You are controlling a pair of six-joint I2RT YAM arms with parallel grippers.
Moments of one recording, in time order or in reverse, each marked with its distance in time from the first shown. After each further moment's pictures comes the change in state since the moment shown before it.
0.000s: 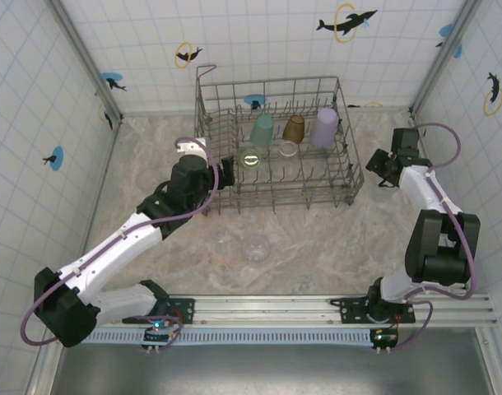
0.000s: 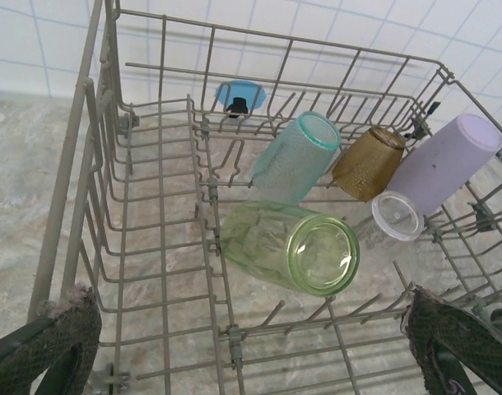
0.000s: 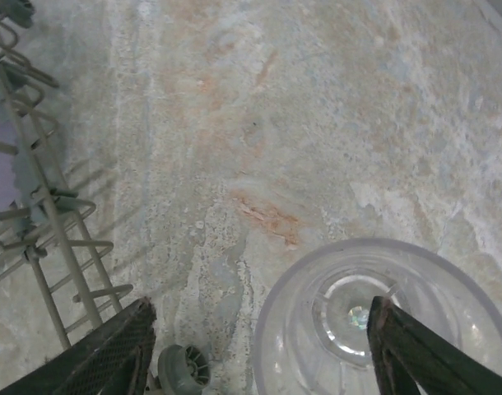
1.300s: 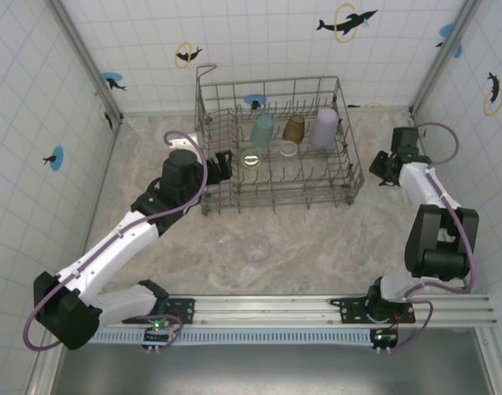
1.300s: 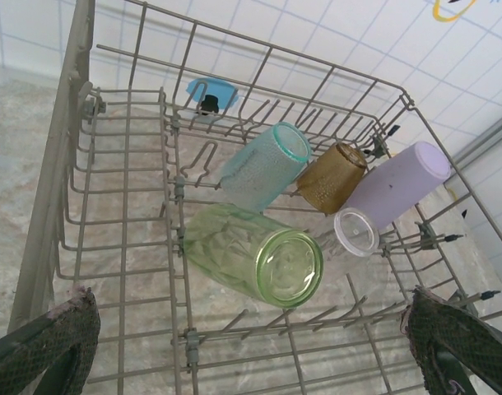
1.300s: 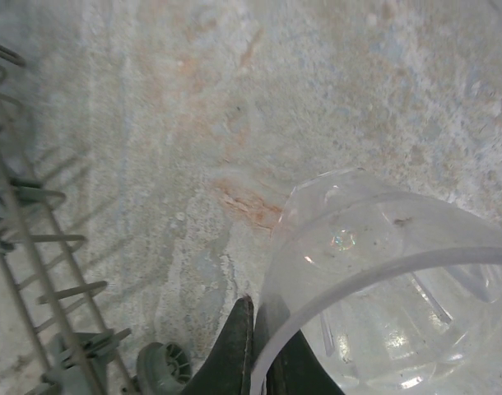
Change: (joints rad) left arm 0.068 -0.001 0.013 0.019 0.151 -0.105; right arm -0.006 0.015 0.029 -0.037 0.006 -0.019
